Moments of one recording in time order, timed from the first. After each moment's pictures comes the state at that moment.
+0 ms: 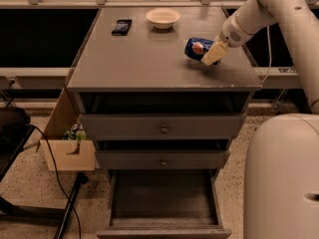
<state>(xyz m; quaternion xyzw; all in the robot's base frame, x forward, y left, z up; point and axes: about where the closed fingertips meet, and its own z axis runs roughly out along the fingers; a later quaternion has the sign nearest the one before) 0.761 -0.171 0.850 -0.52 0.80 0.09 0.28</state>
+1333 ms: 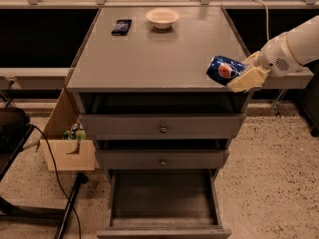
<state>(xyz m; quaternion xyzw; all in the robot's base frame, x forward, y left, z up) 0.614 -0.215 0.867 -0.50 0.79 0.15 0.32</state>
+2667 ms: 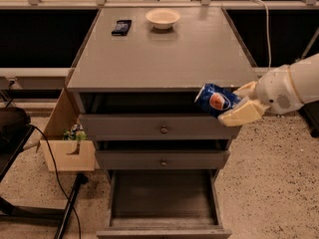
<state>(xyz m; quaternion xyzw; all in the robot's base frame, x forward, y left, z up) 0.510 -0.174 0.854 -0.49 0.78 0.22 0.32</state>
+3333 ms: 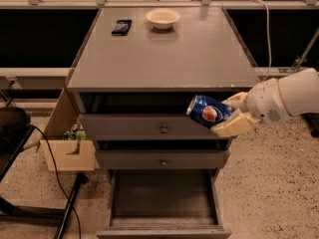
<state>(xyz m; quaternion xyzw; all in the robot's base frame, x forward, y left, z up) 0.502 -0.157 0.826 -0.54 0.73 0.22 0.34</state>
